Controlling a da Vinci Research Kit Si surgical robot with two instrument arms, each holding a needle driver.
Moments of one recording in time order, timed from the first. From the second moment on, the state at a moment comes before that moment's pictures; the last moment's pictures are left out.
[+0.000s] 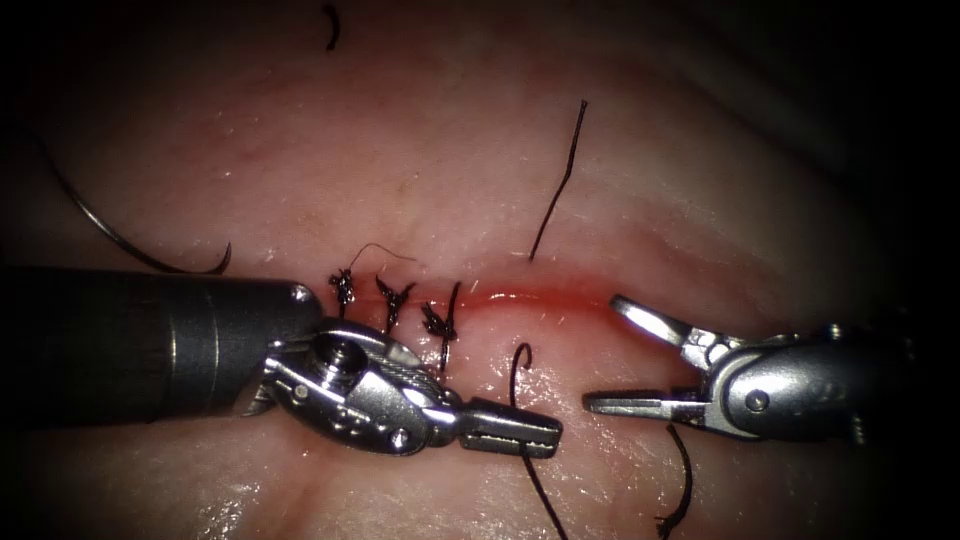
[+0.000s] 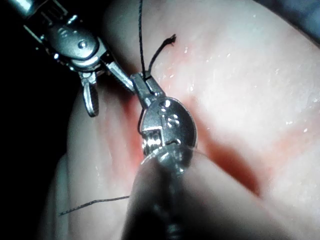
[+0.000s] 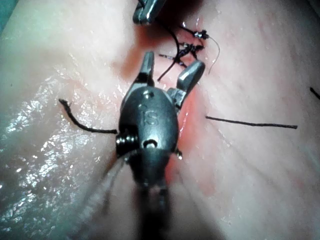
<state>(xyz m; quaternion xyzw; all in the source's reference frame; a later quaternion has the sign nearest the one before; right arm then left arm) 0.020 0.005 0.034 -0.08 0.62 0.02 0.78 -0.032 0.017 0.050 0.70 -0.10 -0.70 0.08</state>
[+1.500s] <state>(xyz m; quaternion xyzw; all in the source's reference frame) 0.025 0.005 0.035 -0.12 0.61 -0.11 0.77 -0.033 0.017 0.050 0.70 -0.10 -0.70 0.08</state>
